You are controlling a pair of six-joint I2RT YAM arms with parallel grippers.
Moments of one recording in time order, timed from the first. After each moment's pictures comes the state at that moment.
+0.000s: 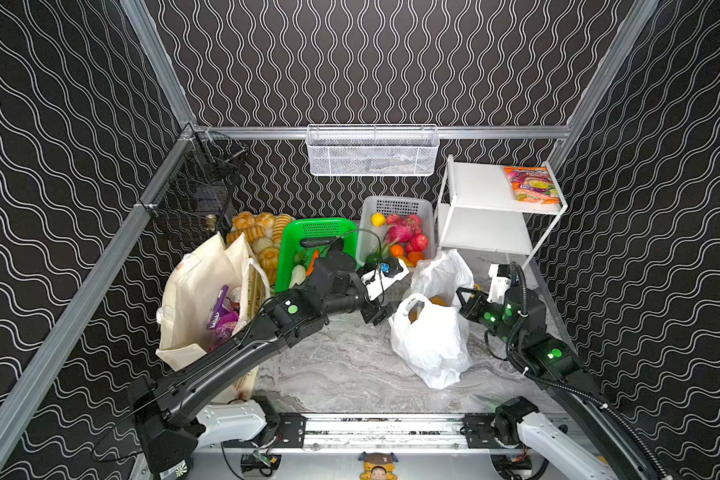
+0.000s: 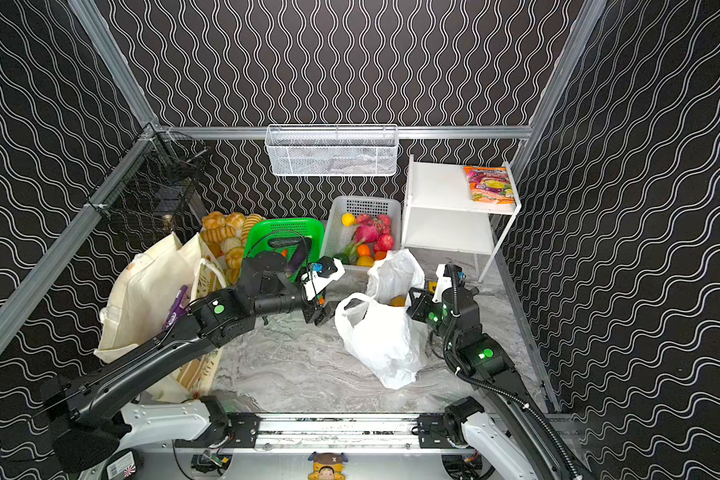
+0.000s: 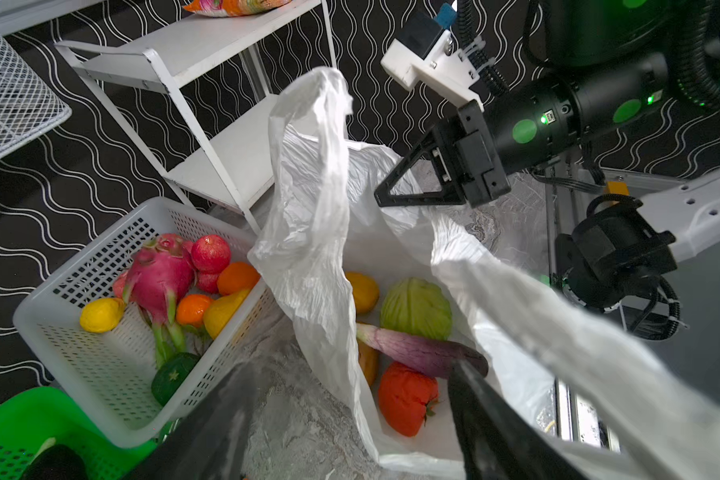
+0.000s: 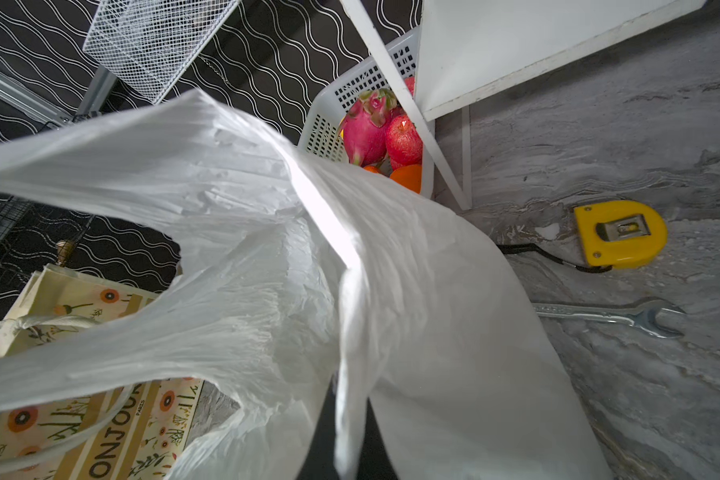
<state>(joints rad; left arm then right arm) -0.86 1.22 1.23 -0.40 0.24 0.24 0.40 0.73 0.70 -0.35 -0.05 0.68</state>
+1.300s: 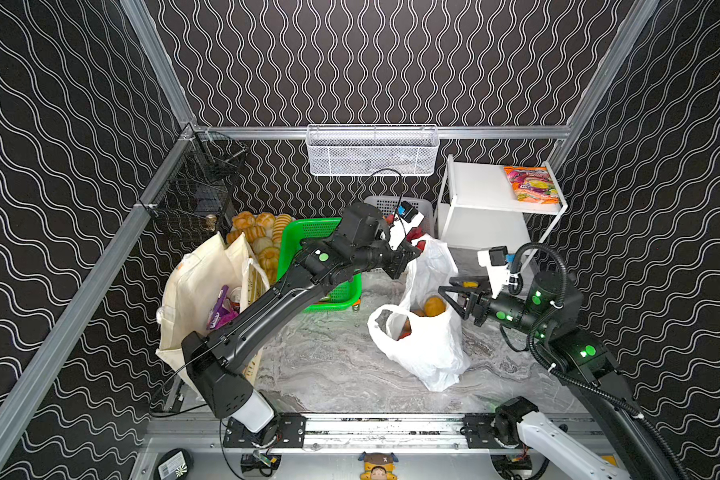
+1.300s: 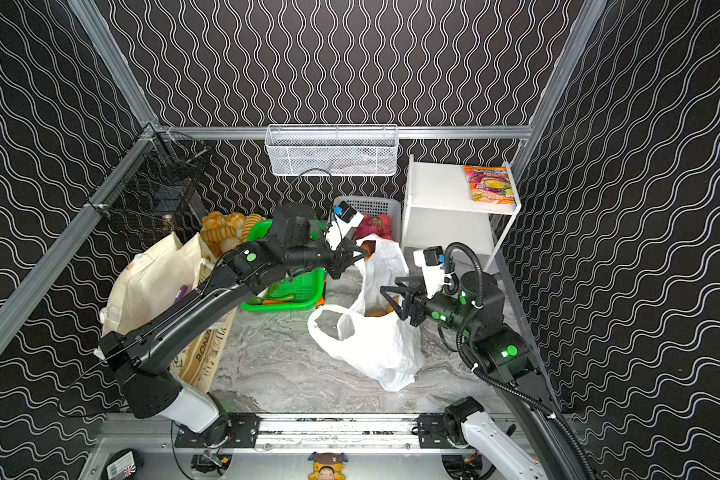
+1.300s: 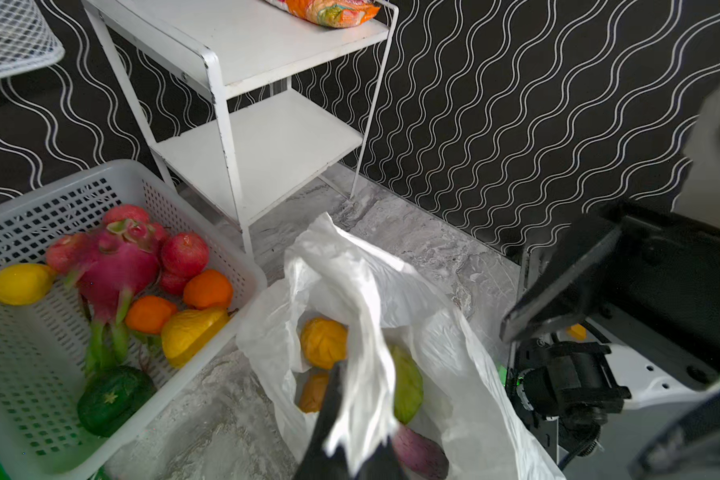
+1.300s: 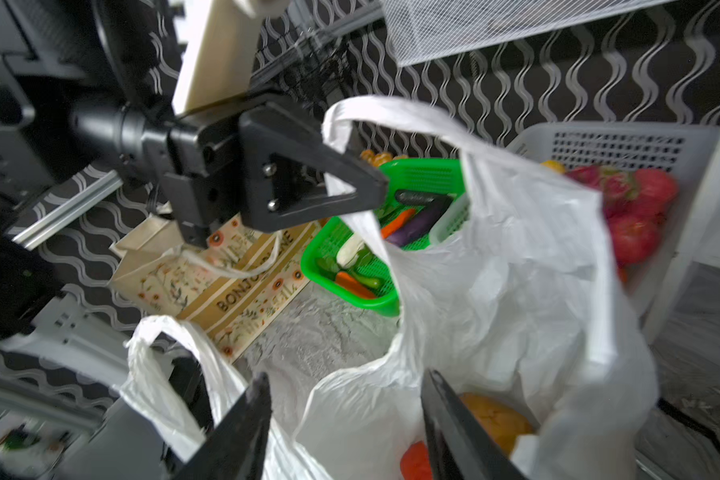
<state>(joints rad) -0.77 1.58 1.72 -0.57 0.35 -0.07 0.45 0.79 1.02 -0.49 -0.54 0.26</state>
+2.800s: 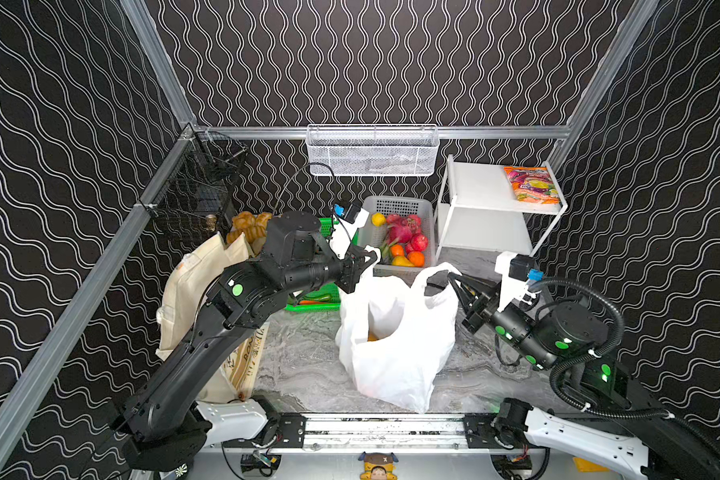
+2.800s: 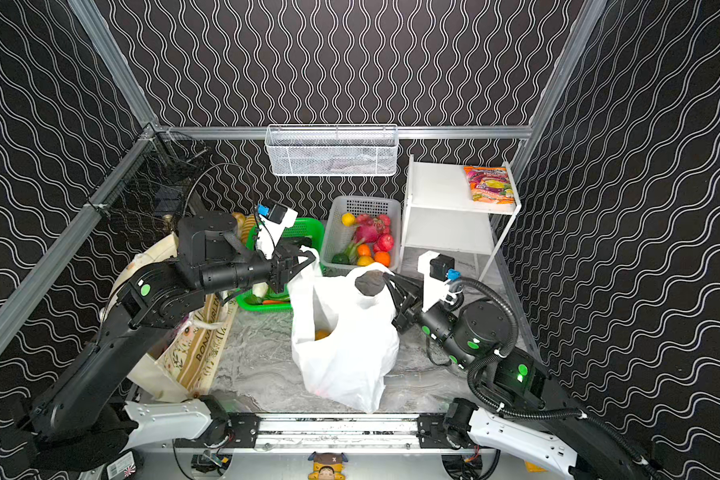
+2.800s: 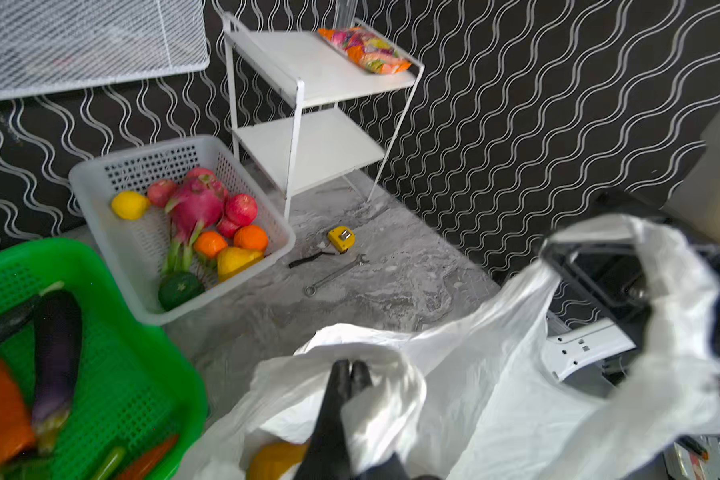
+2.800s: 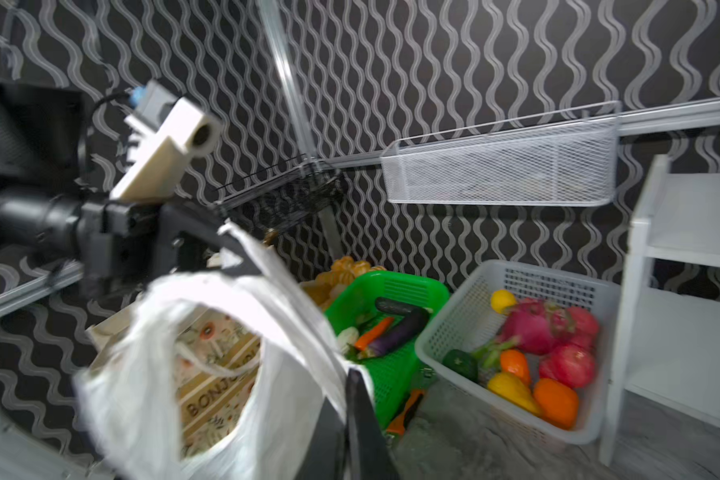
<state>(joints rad) -0.75 1.24 1.71 -0.90 0.18 -0.22 0.98 0.73 1.05 -0.29 0.33 0.26</state>
